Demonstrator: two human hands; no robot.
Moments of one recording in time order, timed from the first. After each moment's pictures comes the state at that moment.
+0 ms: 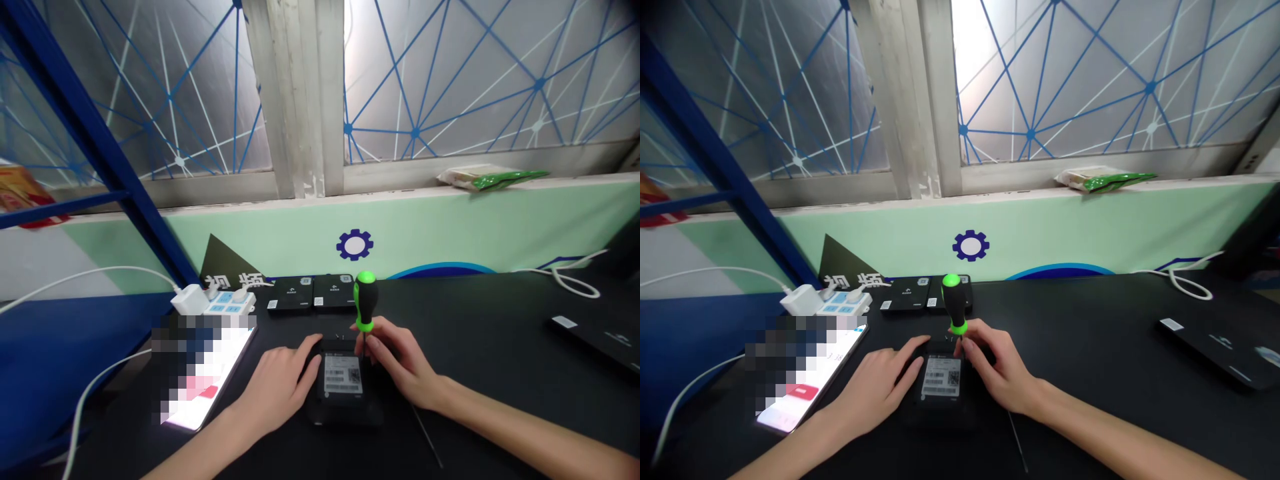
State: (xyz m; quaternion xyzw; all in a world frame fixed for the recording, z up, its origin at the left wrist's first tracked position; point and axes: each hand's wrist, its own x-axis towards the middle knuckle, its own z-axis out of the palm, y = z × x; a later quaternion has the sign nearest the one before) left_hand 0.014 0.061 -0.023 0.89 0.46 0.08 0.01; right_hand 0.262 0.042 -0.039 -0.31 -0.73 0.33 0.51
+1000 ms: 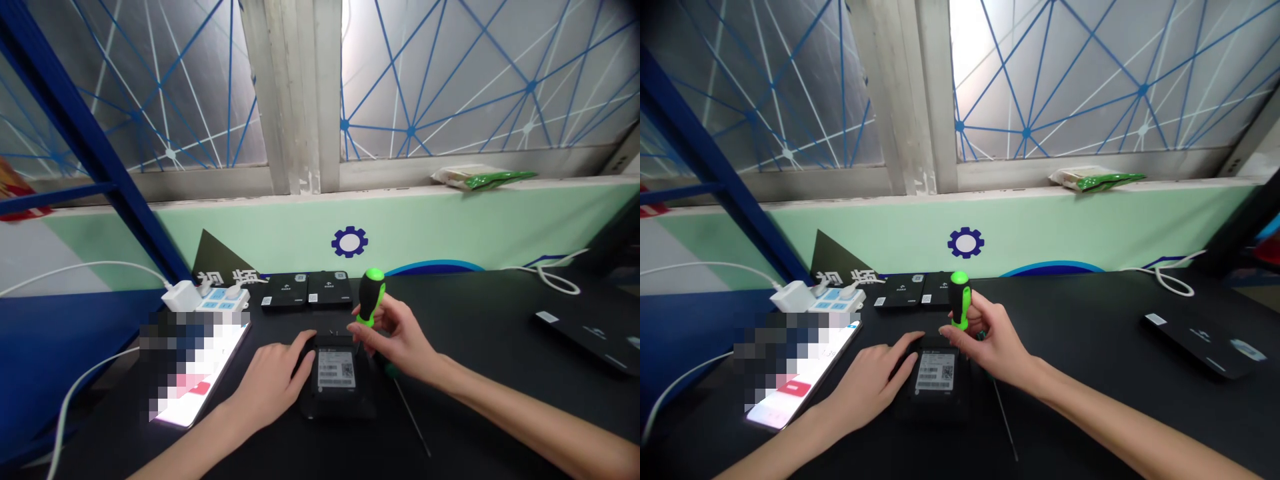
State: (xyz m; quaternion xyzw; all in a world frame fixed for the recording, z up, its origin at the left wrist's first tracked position) left_hand 0.017 0.061 -0.021 0.88 0.46 0.07 0.04; right_hand 0.262 0.052 -0.009 -0.35 -0.66 0.40 0.52
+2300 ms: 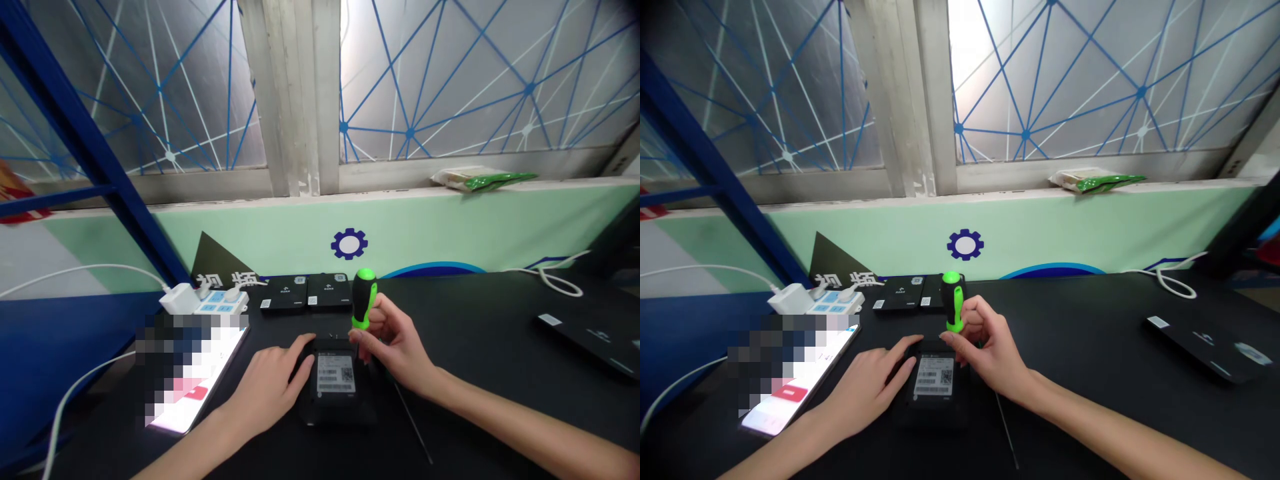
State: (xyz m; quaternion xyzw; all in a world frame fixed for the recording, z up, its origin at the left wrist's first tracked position) left_hand 0.015 0.063 -0.020 0.88 0.47 0.07 0.06; right_hand 0.253 0.050 -0.024 -0.32 -0.61 0.45 0.58
